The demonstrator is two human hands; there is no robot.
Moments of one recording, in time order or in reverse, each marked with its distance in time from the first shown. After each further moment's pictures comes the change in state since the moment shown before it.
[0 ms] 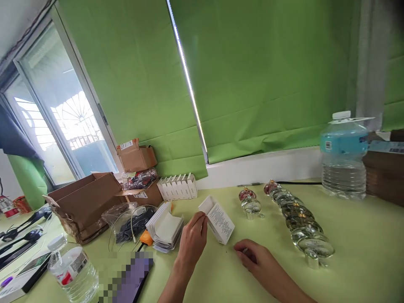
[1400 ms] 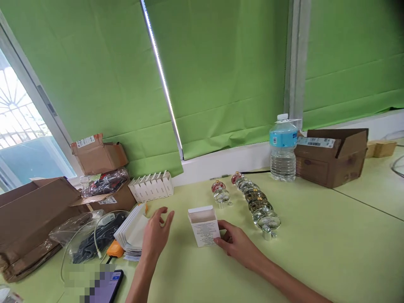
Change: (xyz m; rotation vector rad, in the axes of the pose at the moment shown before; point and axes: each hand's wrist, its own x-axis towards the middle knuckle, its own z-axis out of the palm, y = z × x) left_hand 0.008 -0.032 -0.022 -0.089 -0.186 -0.471; right_hand -0.002 -0.009 -0.019 0.137 0.026 0.062
